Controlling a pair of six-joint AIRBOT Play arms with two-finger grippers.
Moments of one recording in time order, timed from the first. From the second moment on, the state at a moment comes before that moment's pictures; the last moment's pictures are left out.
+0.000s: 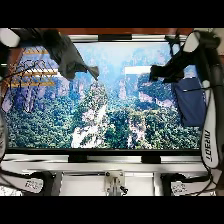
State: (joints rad) left arm -0.13 -1.58 2.03 1.28 -0.89 -1.53; right arm 0.13 -1.57 1.93 -1.45 1.58 1.64
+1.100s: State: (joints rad) left arm -0.60 -1.25 1.26 1.39 -1.27 -1.72; right arm 0.13 -1.31 1.96 -1.49 1.78 1.57
